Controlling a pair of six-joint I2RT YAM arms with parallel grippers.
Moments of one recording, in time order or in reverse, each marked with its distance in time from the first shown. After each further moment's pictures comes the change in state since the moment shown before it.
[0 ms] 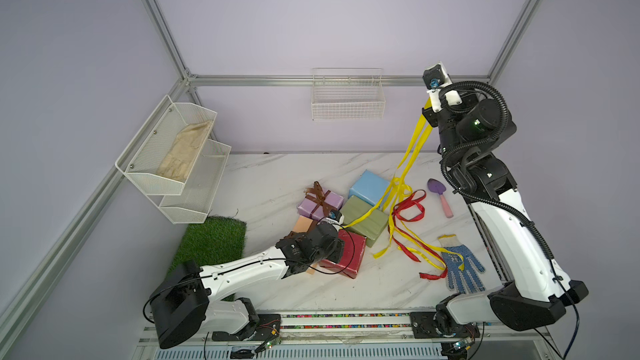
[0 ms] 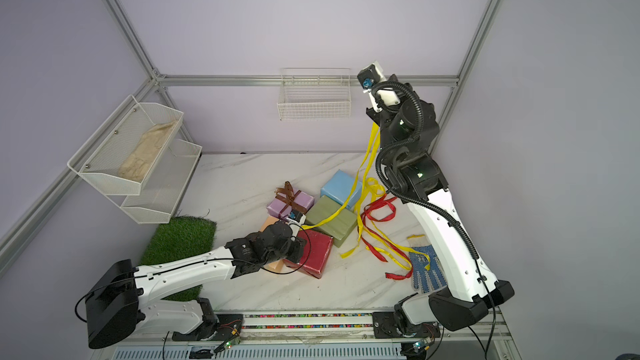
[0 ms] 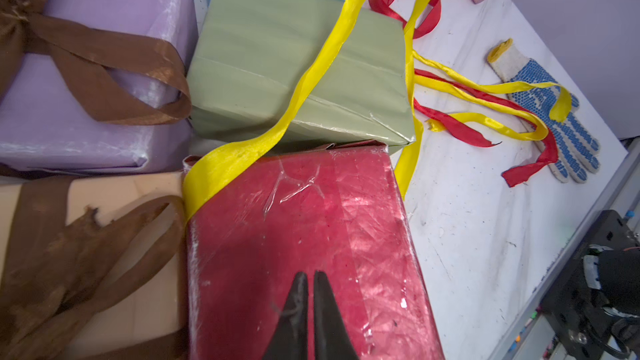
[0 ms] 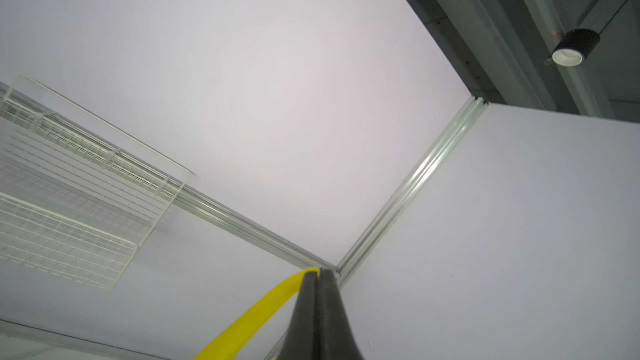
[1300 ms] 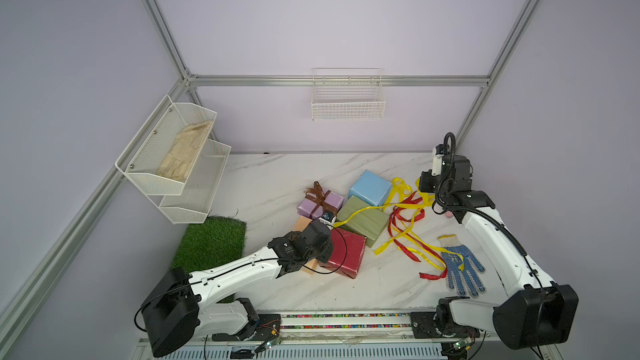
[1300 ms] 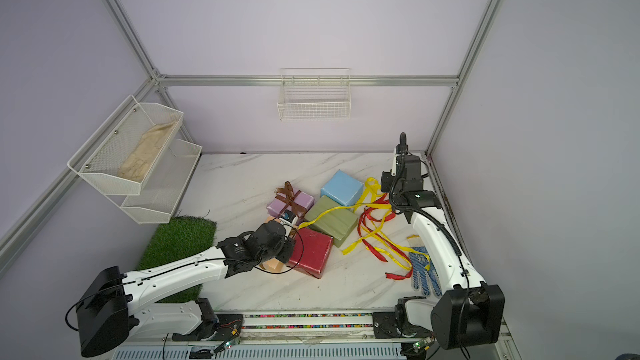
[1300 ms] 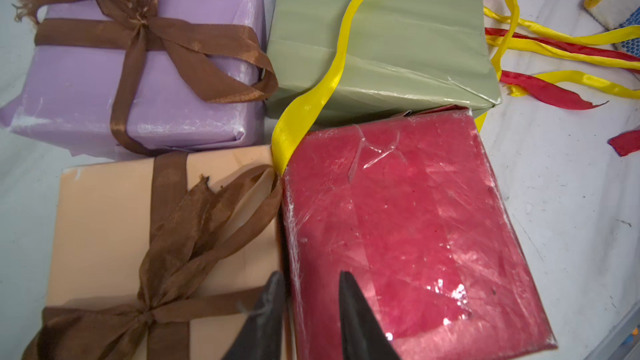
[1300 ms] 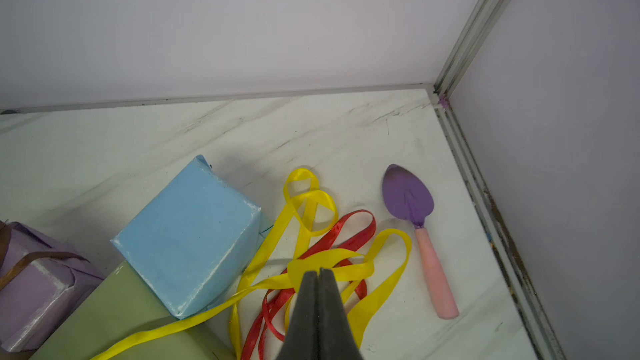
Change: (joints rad) left arm 0.059 -0.007 0.018 -0.128 -0.085 0.153; right arm -0.316 -0.118 -0.752 -0.271 -0.413 0.921
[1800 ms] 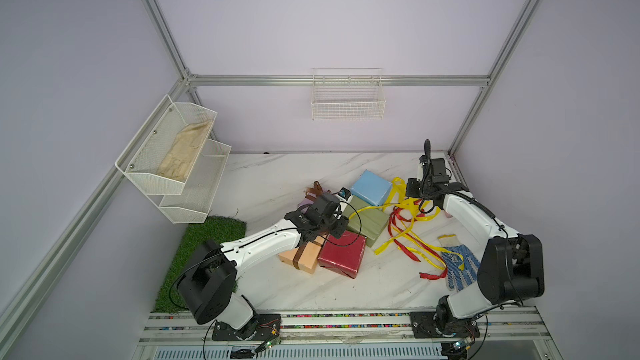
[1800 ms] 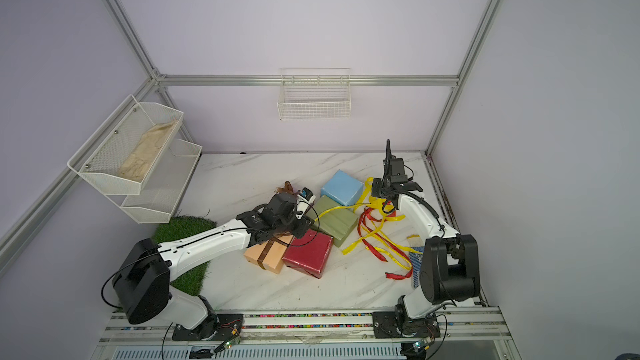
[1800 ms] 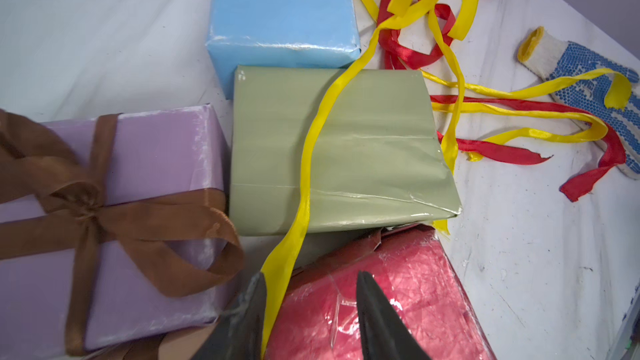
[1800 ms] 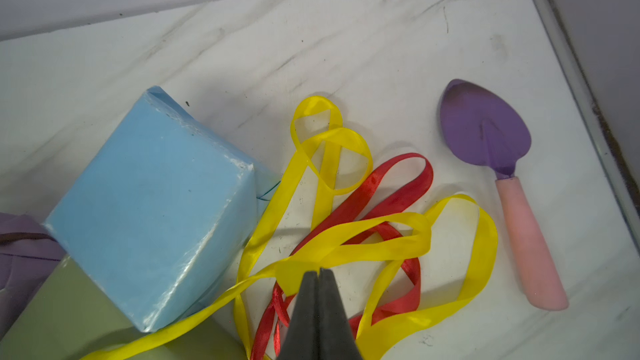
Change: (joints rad) left arm 0.119 0.288 0.274 0.069 0.231 0.218; right arm -0.007 0.295 0.043 -0.006 -0.063 0.103
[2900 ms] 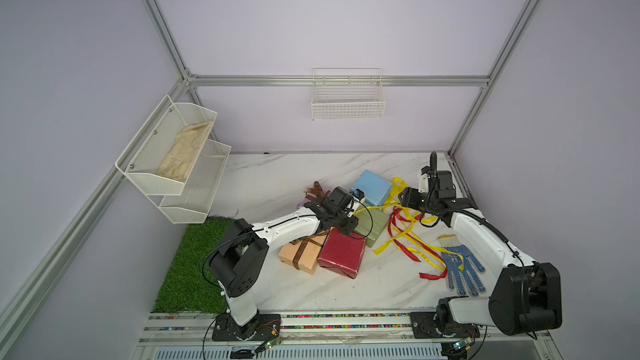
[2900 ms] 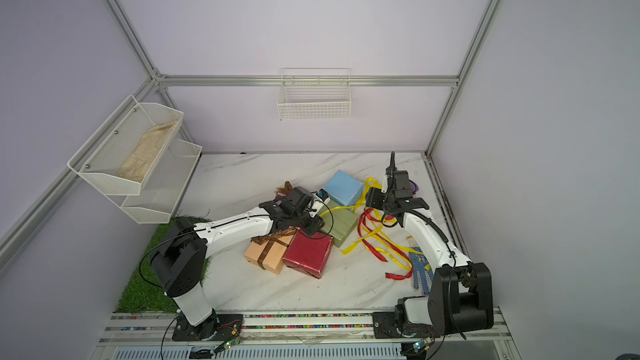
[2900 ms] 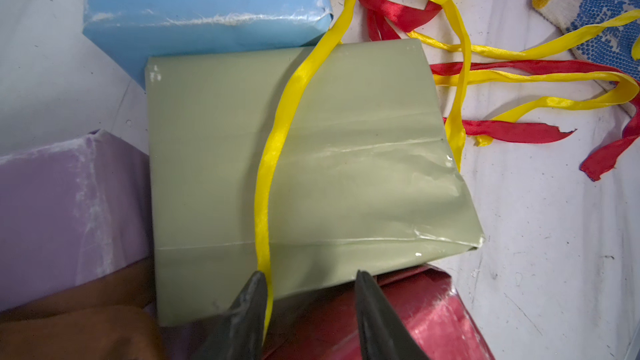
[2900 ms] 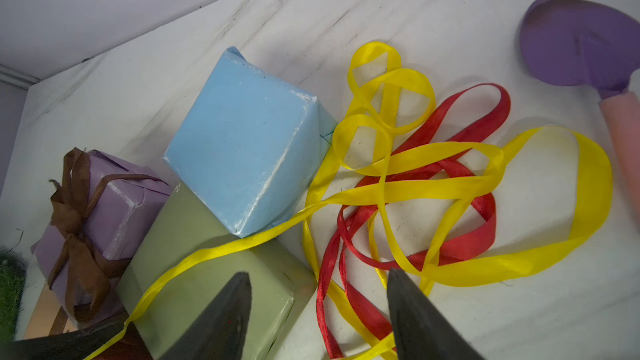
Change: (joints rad) left arm 0.001 0.216 0.182 -0.084 0.073 0.057; right arm 0.020 -0.239 -0.195 0.012 -0.218 0.134
